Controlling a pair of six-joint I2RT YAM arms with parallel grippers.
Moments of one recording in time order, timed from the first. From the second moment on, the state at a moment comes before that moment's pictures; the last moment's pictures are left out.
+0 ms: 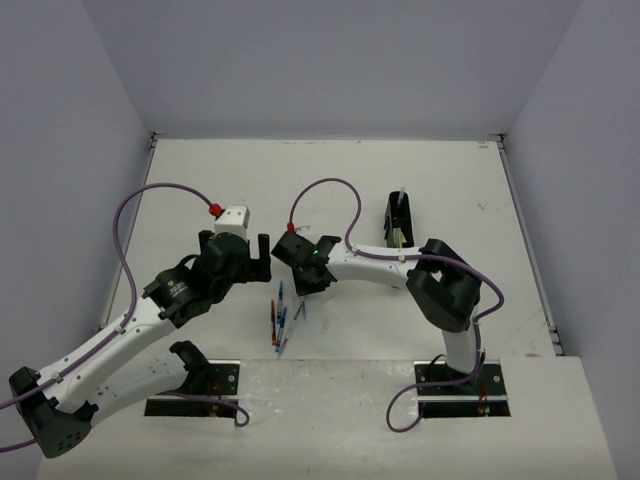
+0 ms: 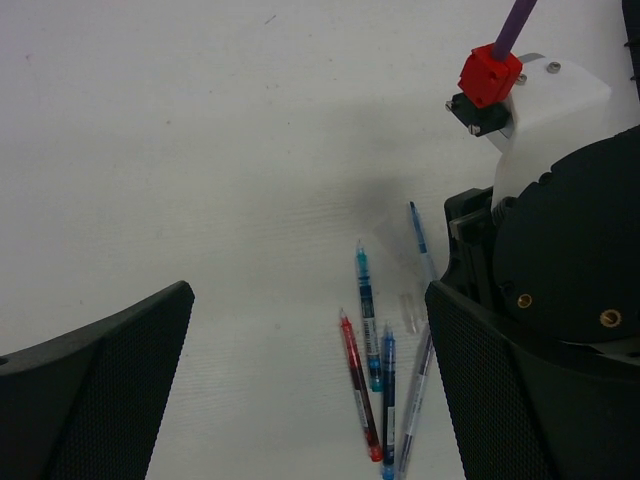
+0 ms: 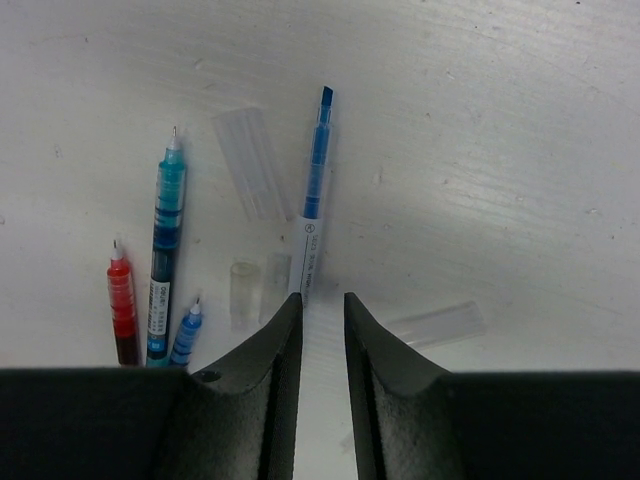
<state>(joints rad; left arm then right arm) -0.76 0.84 0.81 -0.65 -0.47 -0.48 1.05 1.96 1.40 -0.65 0.21 0.78</state>
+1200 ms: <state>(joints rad) -0.76 0.84 0.80 -0.64 -0.44 -0.46 1.05 2.00 1.42 -0.62 0.16 0.79</state>
